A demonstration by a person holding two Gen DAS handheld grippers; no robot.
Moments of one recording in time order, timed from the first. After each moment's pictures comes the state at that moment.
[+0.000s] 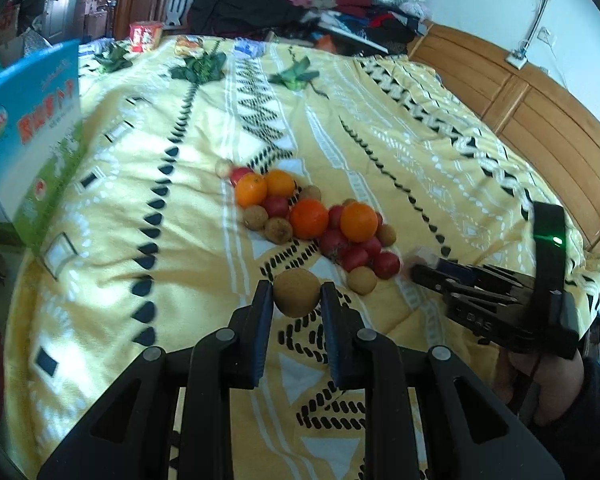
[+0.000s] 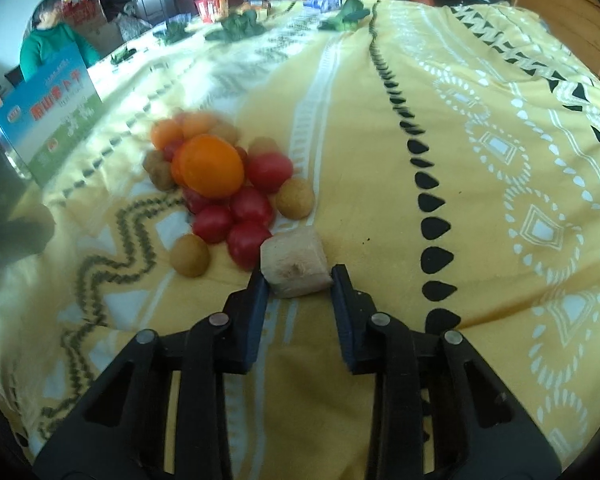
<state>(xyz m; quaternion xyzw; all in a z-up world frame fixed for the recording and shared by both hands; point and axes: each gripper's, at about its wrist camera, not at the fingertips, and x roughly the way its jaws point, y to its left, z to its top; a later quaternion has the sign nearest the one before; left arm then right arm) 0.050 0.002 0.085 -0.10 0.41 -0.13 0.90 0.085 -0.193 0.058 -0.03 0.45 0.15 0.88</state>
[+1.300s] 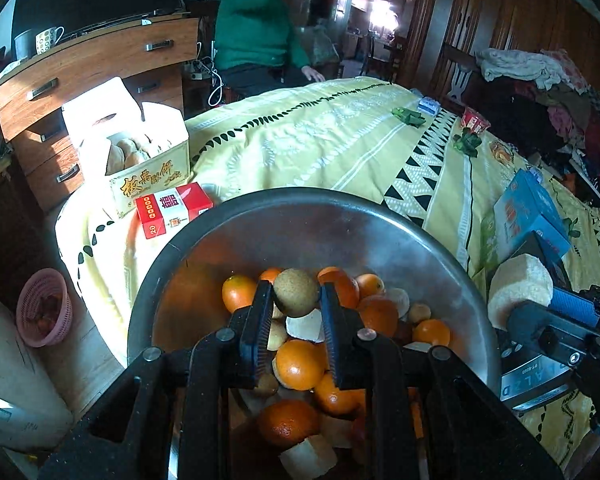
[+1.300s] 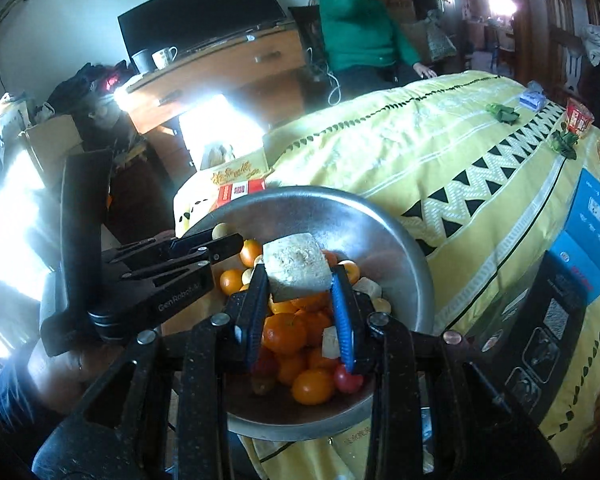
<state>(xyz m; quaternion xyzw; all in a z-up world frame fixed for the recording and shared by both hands) -0.186 0.413 0.151 -0.19 0.36 0.29 0.87 -0.079 0.263 0.196 -0.12 0.38 0.56 0.73</state>
